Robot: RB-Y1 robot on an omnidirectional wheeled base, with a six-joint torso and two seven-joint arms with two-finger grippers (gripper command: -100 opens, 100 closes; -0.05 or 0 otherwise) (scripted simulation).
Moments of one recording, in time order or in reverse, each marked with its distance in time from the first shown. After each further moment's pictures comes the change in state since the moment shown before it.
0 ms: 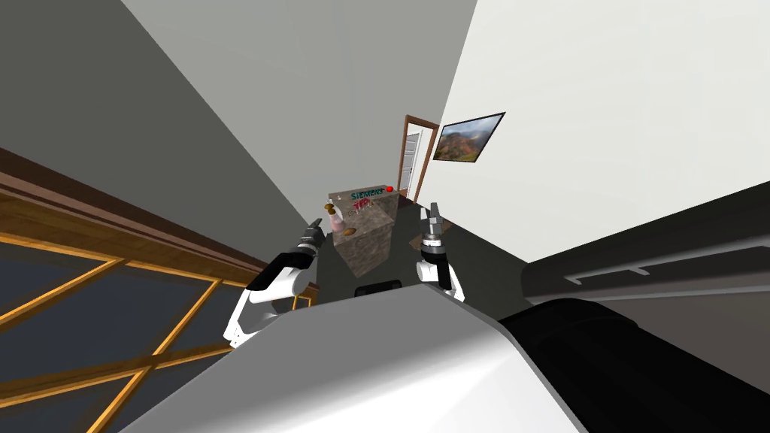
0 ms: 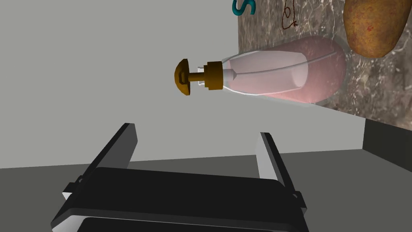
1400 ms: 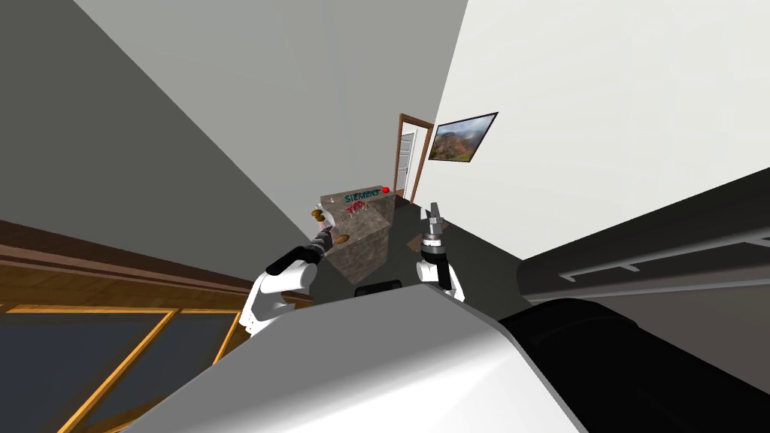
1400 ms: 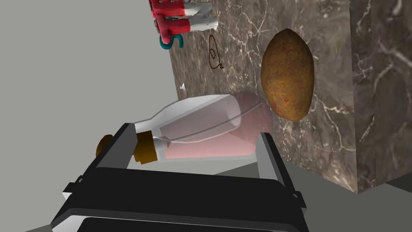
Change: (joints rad) left arm -0.068 -0.026 -0.038 0.015 -0.045 0.357 0.032; right arm 0.000 0.000 0.000 0.000 0.000 0.000 0.000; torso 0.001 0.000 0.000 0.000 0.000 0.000
